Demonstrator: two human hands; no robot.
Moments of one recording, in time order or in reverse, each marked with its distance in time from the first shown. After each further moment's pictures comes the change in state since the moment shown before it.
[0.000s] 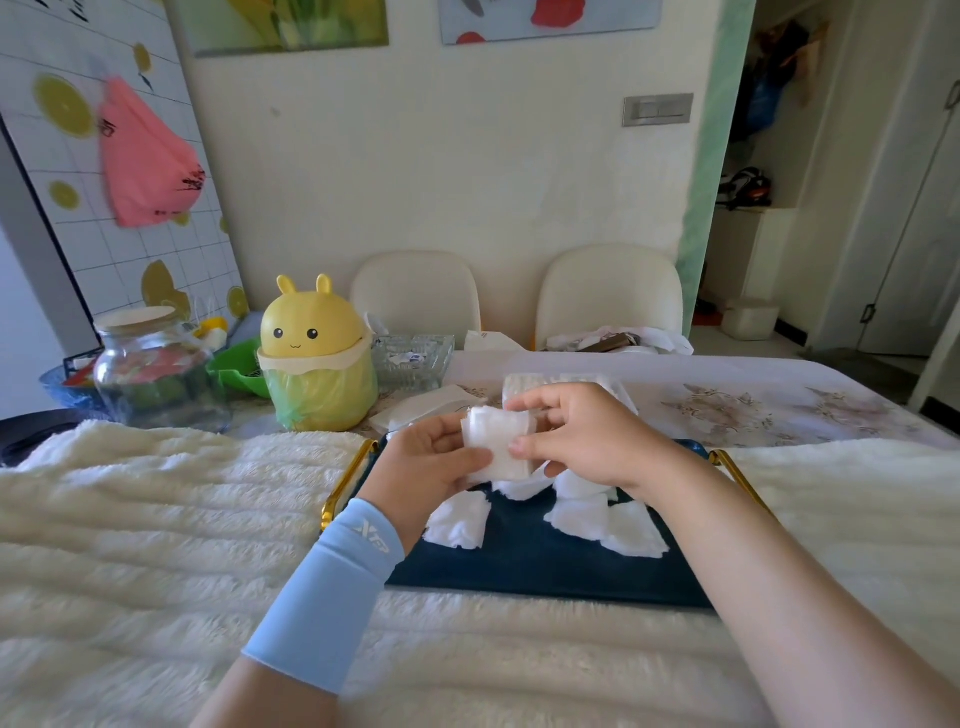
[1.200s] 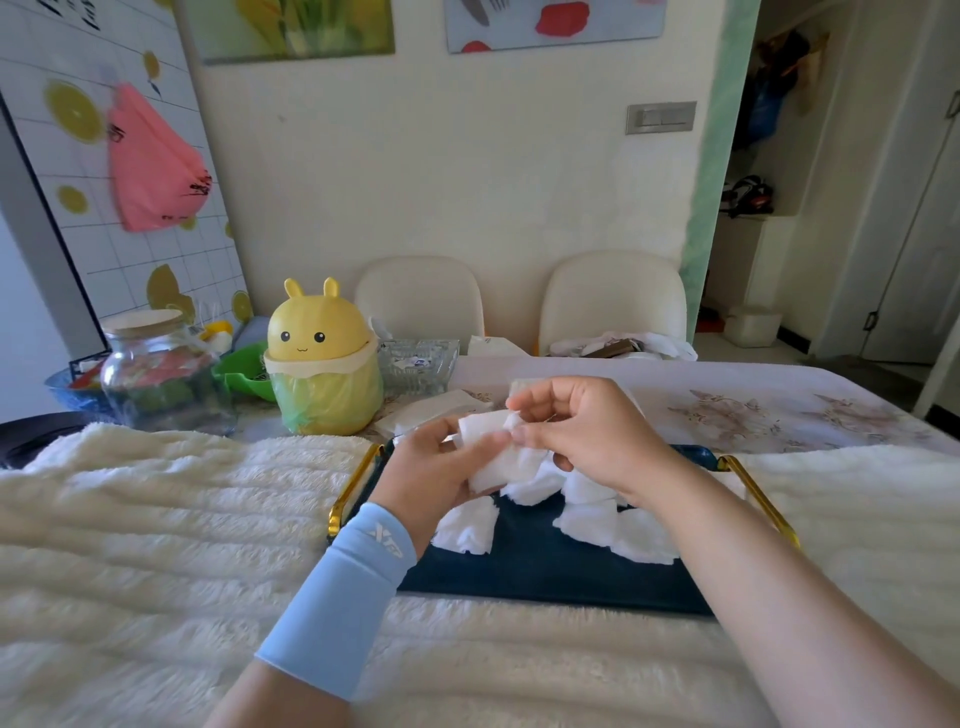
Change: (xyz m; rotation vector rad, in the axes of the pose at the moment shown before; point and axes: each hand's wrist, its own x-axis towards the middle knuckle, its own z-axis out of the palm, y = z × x) left_hand 0.000 0.000 0.002 -0.010 0.050 -0.023; right_hand 0.000 -0.004 0.009 0.207 0.116 -0.087
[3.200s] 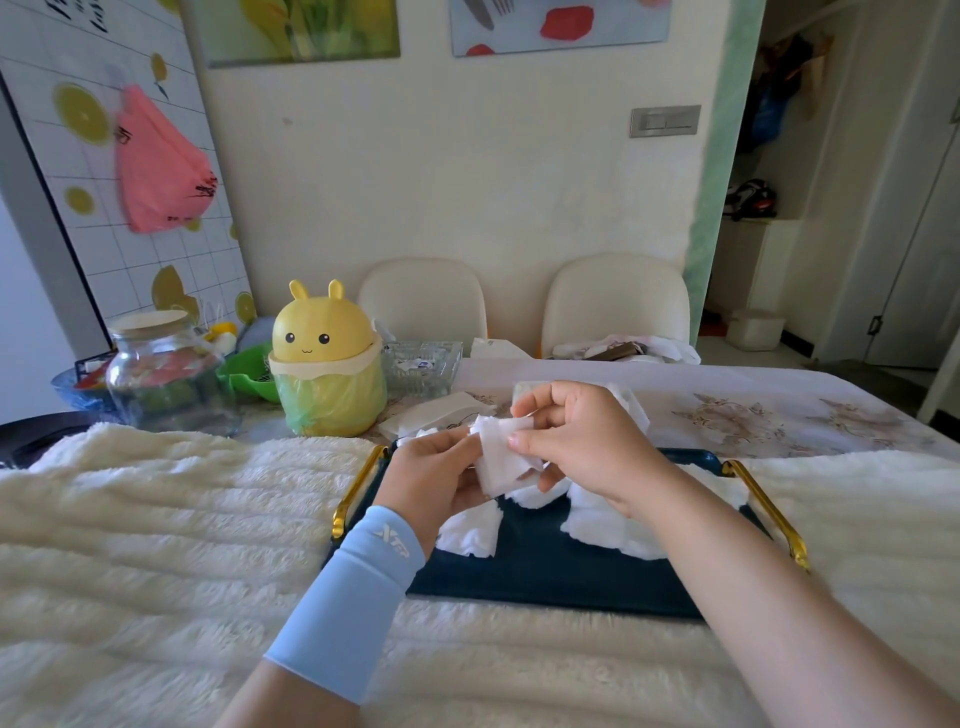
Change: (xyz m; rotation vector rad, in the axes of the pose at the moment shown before) left_hand -0.001 -0.001 0.001 -0.046 0.071 -0.053; right_hand -0.001 0.001 0.010 -0.031 -0.003 0.019
